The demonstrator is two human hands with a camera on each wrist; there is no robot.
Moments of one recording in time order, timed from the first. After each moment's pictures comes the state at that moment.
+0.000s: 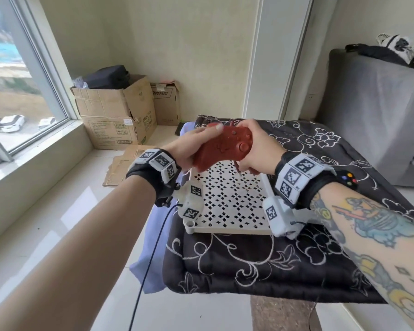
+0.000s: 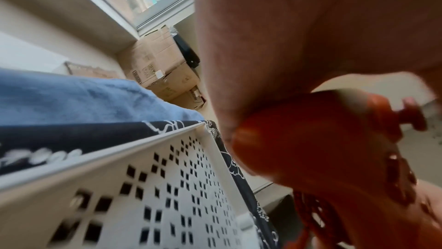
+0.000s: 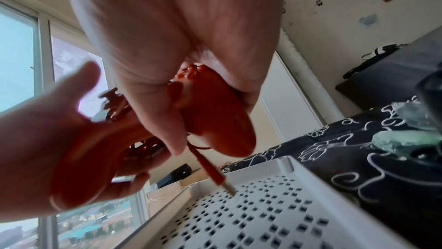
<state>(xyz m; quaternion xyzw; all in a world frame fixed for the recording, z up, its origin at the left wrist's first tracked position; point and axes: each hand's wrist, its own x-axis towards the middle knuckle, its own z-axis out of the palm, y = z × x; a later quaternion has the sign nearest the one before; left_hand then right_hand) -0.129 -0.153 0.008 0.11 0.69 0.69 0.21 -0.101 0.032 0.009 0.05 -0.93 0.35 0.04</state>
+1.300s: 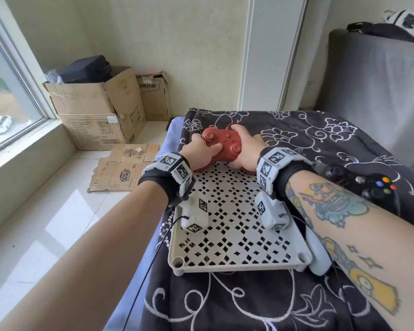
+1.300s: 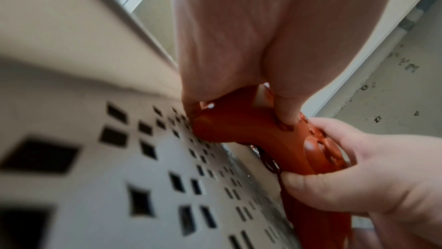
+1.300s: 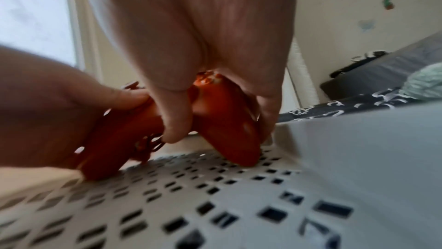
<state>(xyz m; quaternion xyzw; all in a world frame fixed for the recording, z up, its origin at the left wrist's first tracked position) -0.220 -0.111 -0.054 -0.01 0.90 0.44 0.06 -0.201 0.032 -0.048 -0.05 -0.96 0.28 -0.03</state>
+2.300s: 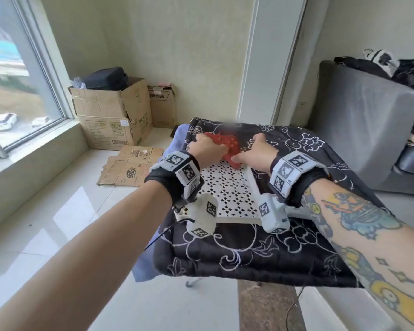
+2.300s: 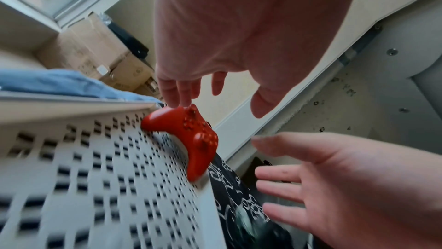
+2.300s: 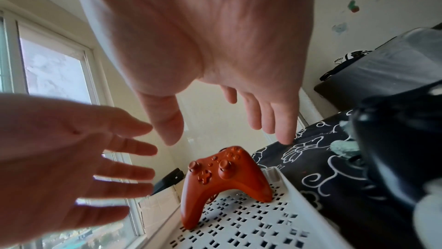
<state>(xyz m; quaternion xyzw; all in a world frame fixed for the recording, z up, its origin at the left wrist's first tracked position) -0.085 -0.097 0.017 -0.04 0.88 0.48 0.02 -0.076 0.047 0.022 -0.11 -0.93 0.34 -0.01</state>
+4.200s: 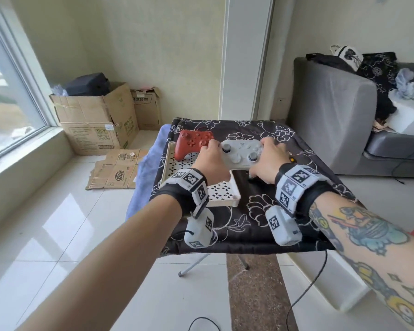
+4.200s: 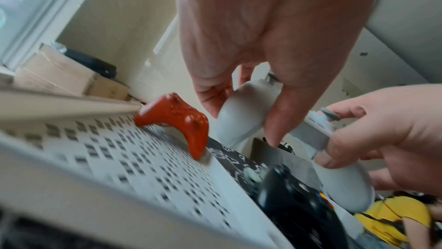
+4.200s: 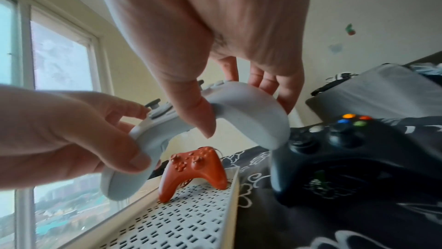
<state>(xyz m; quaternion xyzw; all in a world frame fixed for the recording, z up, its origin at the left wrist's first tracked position) -0.022 -0.048 0.004 0.12 0.93 0.34 0.02 0.009 0.102 0.018 -0.18 -0.95 0.26 0.07</state>
